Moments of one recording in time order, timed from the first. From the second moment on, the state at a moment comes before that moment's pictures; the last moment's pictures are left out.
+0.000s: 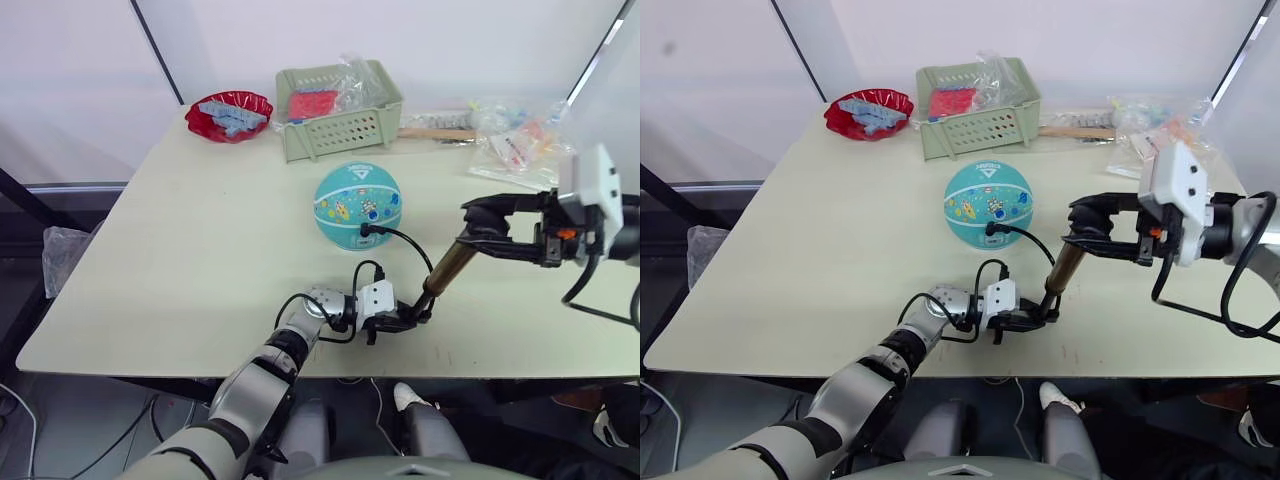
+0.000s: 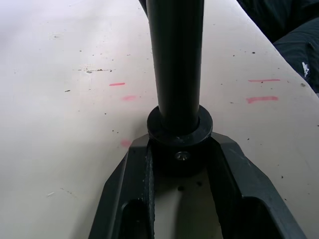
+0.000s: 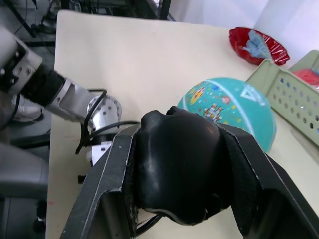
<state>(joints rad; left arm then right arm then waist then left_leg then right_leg) -0.65 0.07 -0.35 1.11 0.12 -0.54 -1.08 -0.34 -1.00 -0.13 -0.49 0.72 0.57 0.99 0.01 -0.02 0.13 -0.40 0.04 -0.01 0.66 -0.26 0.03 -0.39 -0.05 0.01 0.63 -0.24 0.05</state>
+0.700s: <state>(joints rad) -0.65 0.07 -0.34 1.12 0.12 -0.54 -1.08 -0.26 -0.85 0.07 -0.38 0.49 0.40 0.96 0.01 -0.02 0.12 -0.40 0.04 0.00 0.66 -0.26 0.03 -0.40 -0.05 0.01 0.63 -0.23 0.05</state>
